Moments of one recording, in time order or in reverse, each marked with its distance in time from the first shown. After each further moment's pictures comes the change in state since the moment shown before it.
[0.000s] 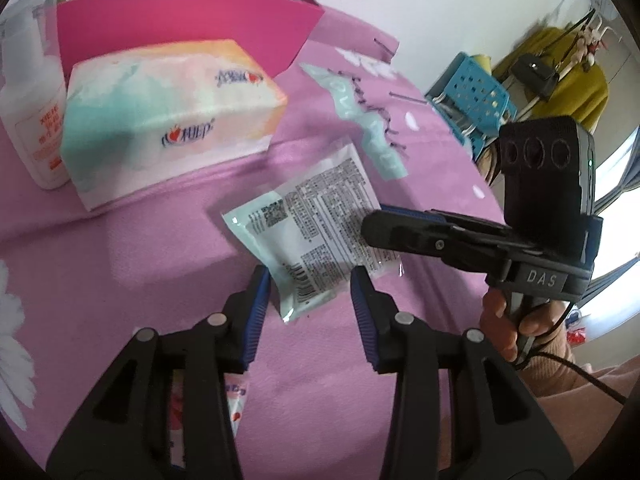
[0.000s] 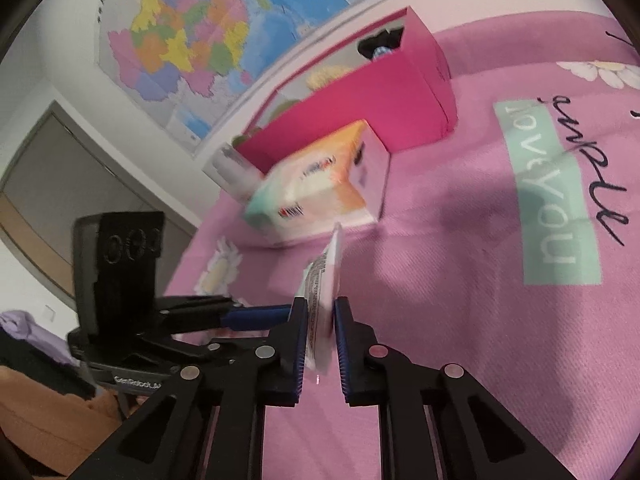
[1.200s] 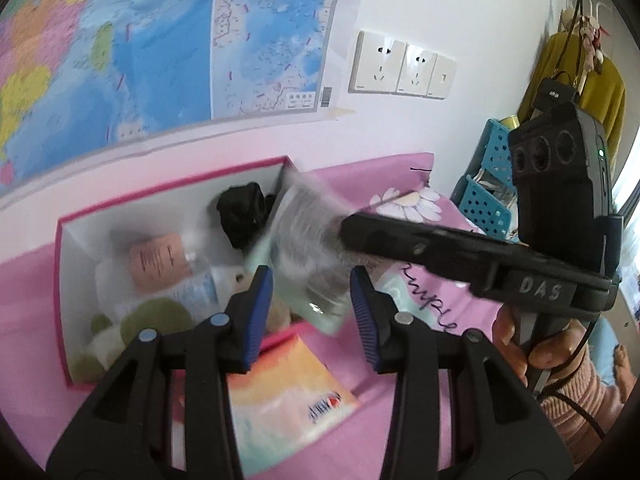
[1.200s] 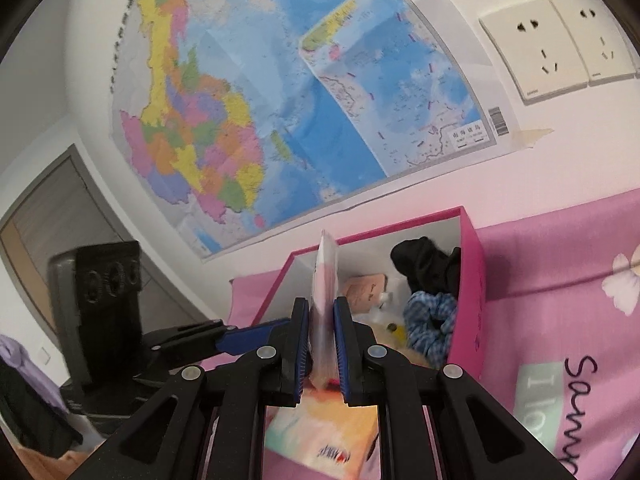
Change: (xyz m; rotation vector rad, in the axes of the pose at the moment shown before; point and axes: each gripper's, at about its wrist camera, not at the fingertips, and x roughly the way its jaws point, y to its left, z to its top) left arm -0.049 -0.013 0.183 0.219 -0.240 0.238; right arm -0.009 0.019 0.183 -0.069 -0.293 0.013
